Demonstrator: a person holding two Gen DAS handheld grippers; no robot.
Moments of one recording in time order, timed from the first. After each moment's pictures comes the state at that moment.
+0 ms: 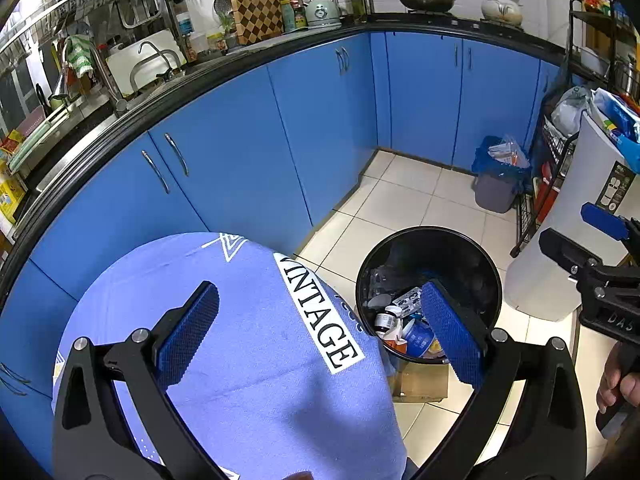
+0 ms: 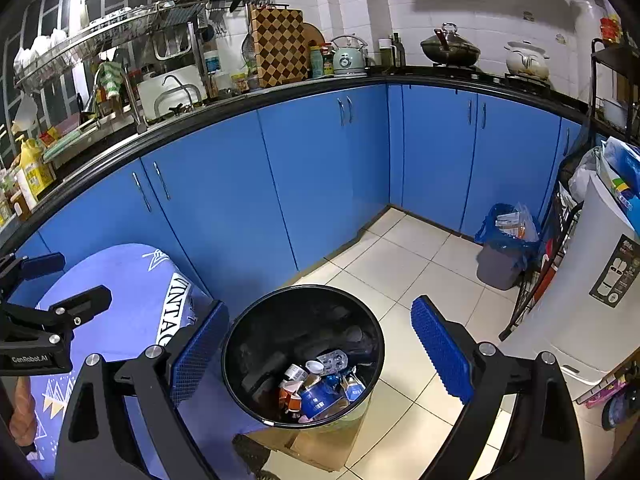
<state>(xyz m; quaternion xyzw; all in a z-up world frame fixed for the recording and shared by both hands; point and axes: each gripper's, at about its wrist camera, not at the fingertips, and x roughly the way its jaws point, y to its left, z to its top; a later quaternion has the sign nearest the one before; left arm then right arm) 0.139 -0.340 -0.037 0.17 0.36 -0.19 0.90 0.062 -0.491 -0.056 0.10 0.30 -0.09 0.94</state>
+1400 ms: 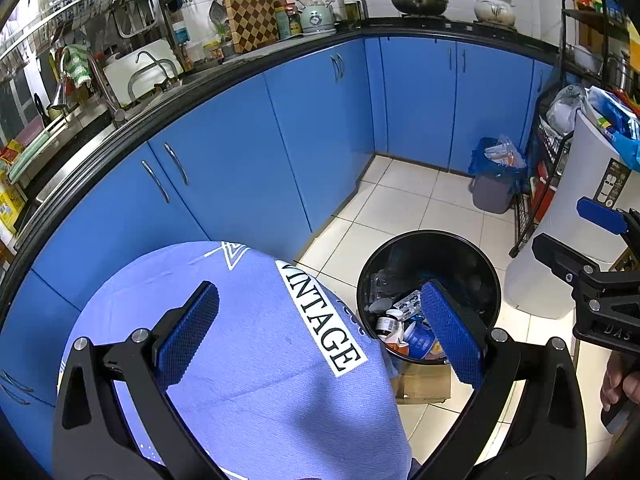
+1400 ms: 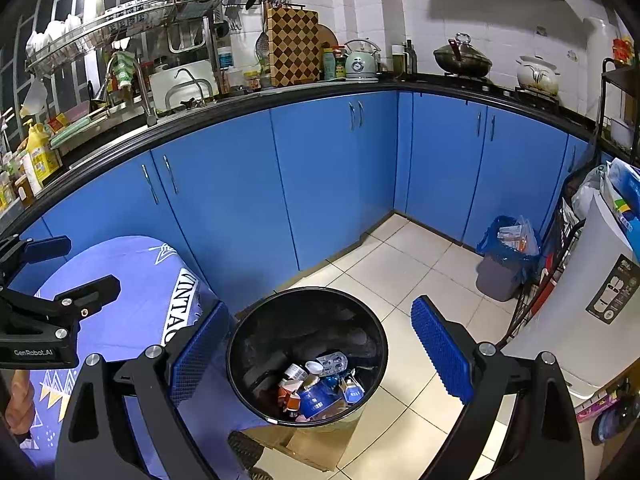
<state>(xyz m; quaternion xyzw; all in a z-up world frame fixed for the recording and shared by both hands) 0.136 -0.340 -0.031 0.18 0.35 -0.19 0.90 0.063 -0.478 -0.046 0.08 0.30 -0.08 0.95</state>
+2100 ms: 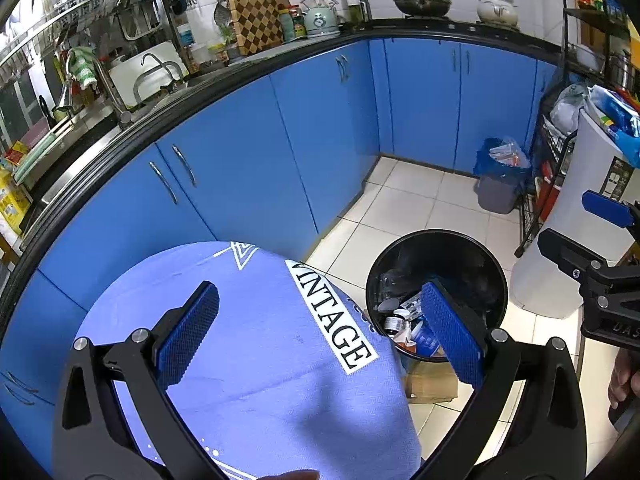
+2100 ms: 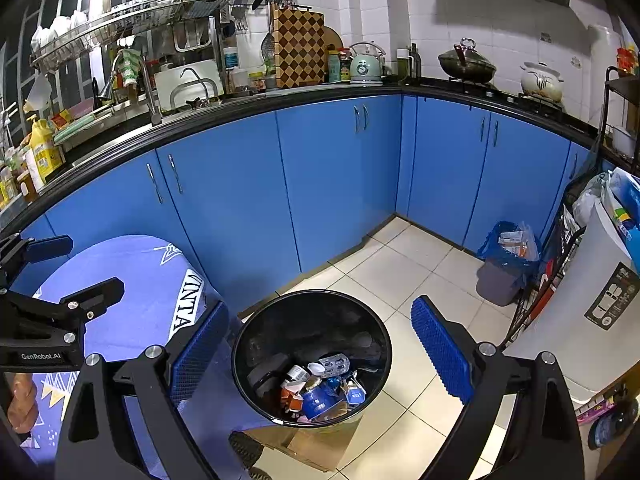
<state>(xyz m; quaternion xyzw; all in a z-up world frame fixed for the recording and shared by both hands) 0.136 -0.329 -0.030 0.18 0.34 -0.19 0.90 0.063 -0.471 -0.039 0.07 0.30 -0.08 0.95</state>
